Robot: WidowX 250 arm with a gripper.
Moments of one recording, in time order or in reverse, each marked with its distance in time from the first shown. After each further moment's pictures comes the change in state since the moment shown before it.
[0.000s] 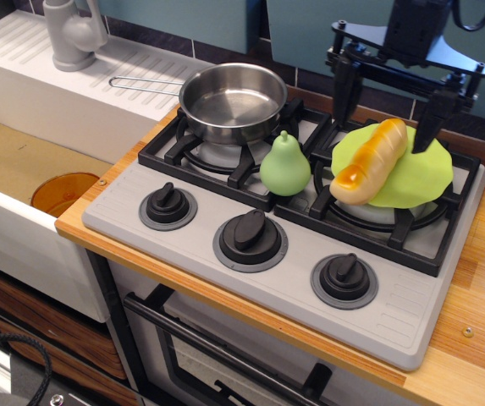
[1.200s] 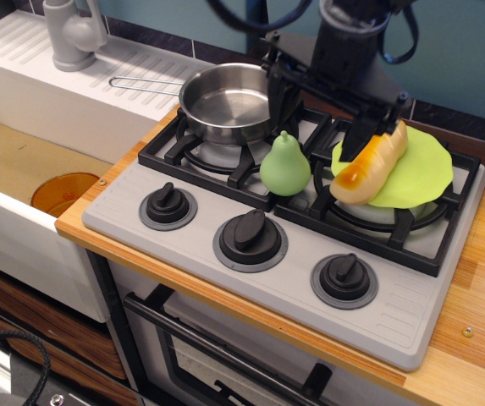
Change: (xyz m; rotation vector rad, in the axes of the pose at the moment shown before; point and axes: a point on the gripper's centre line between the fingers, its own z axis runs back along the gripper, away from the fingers) arm -0.016 0.056 -0.012 0.127 -0.242 -0.016
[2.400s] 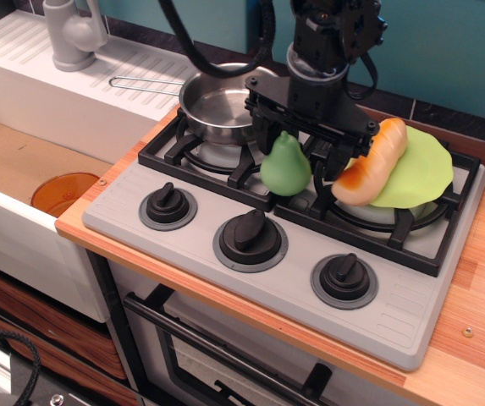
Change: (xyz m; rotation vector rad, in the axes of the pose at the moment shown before) arm 0.006 0.003 -0.042 -0.053 -0.062 0.088
